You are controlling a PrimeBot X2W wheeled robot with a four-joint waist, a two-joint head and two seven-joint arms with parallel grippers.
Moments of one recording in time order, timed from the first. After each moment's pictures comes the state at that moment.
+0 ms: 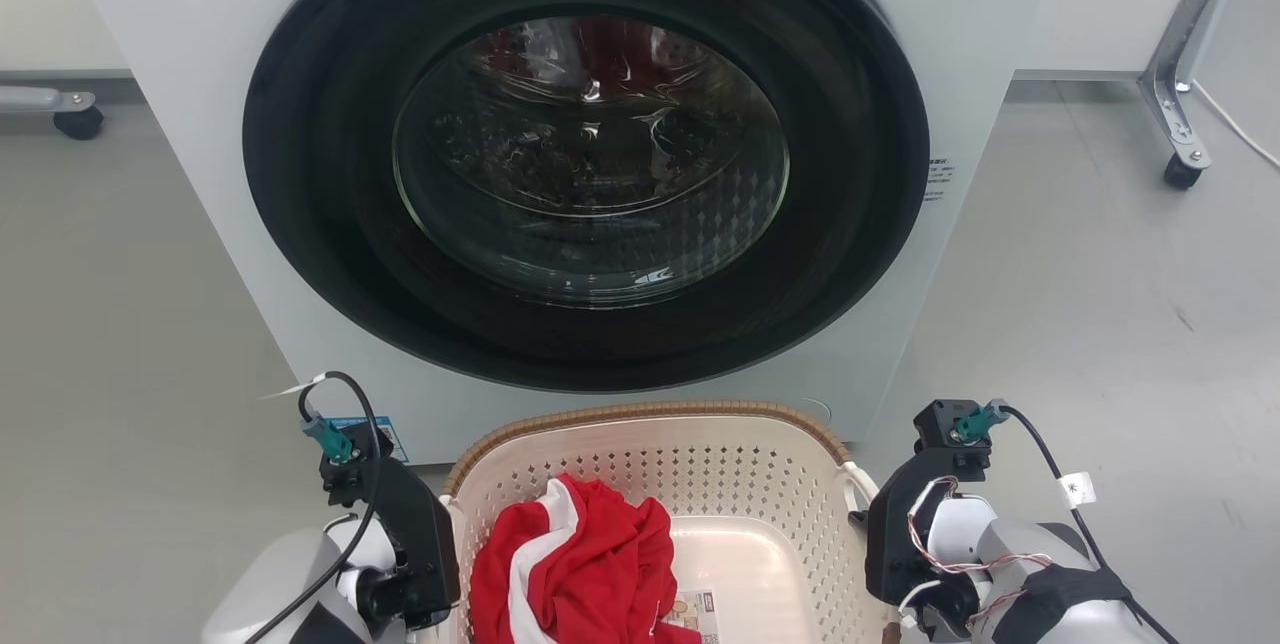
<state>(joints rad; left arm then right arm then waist) -0.70 0.05 -0.33 1.28 -0.70 -0.13 0.55 -0.70 -0.02 0.51 1.24 0.60 0.13 0.31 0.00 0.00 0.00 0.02</state>
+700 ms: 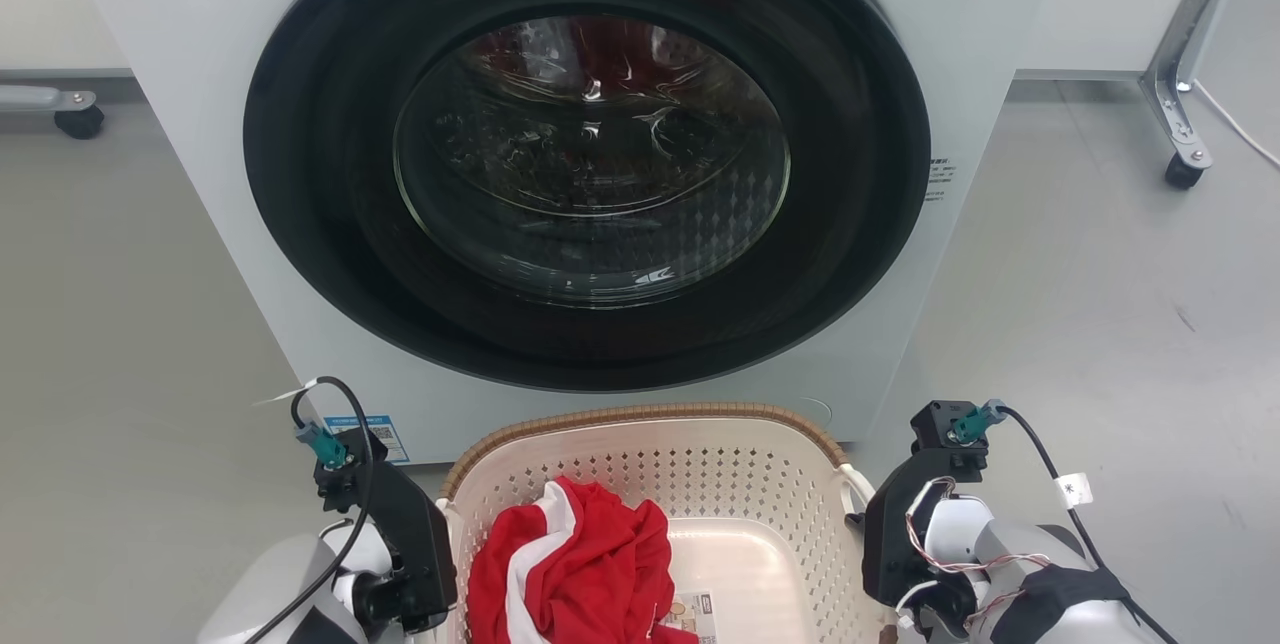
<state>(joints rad) -0.69 0.05 -0.34 1.28 -0.73 -0.13 0.54 -0.70 -0.02 0.54 1.23 0.64 0.13 0.33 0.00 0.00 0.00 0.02</state>
